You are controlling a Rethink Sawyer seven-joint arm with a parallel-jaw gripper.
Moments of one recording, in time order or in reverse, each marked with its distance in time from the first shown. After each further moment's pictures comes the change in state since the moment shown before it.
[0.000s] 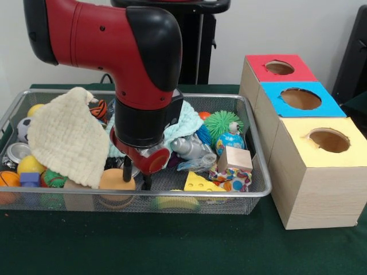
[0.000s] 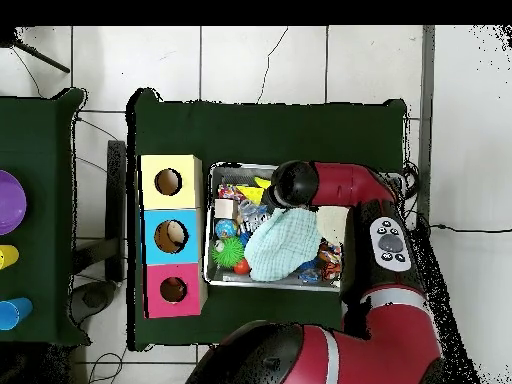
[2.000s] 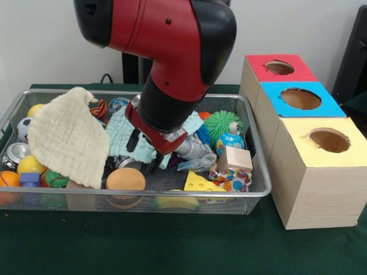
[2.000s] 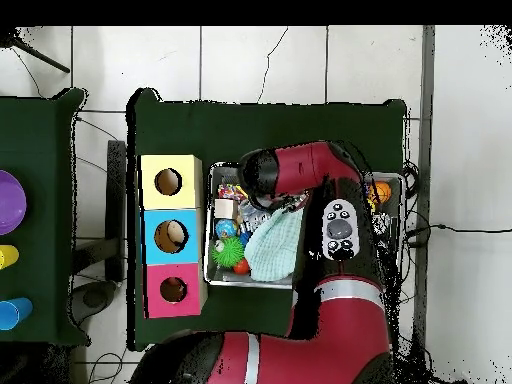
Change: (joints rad) arm 0.152 -0.009 -0.069 -0.118 -0.152 0.324 0.000
